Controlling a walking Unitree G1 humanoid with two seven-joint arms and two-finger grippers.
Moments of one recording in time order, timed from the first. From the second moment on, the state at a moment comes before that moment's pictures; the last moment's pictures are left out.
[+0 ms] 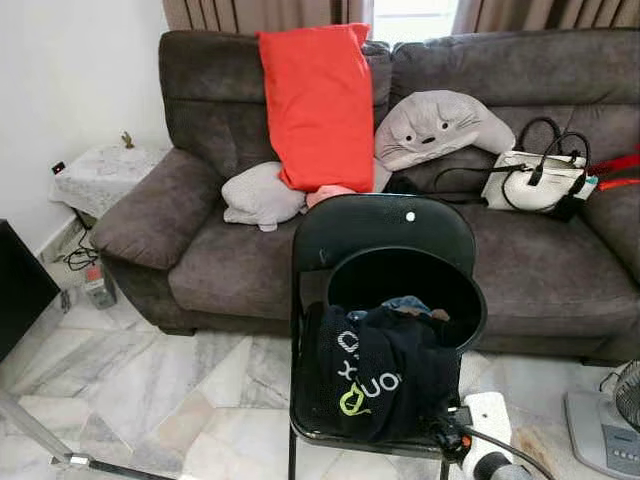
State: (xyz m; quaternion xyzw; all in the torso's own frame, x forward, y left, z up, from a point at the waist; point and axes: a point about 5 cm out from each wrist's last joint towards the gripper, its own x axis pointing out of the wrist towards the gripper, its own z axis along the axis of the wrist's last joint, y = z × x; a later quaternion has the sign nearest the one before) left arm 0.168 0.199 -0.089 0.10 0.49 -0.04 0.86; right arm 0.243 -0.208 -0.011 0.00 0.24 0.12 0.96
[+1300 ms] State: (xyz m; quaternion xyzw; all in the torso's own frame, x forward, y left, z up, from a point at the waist) left arm 0.154 0.212 -0.093 0.10 0.50 -0.04 0.86; right arm 0.254 -0.187 0.004 0.01 0.17 0.14 0.98
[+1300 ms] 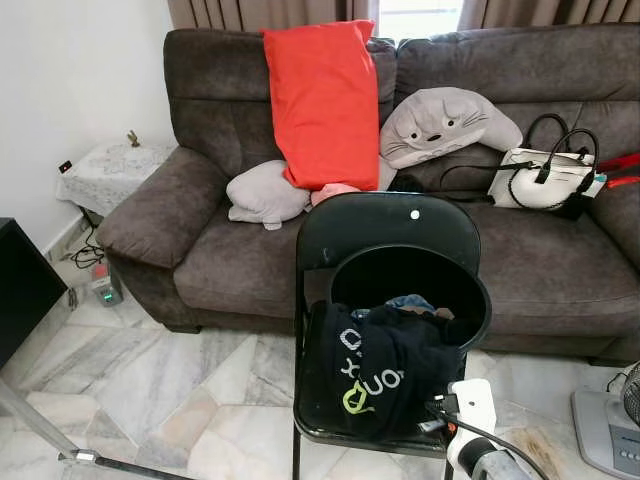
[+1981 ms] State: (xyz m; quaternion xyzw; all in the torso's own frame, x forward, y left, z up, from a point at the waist) left arm 0.160 0.216 -0.090 0.11 0.50 -0.04 0.86; right arm 0.254 -0.180 0.080 0.03 0.03 0.08 1.00
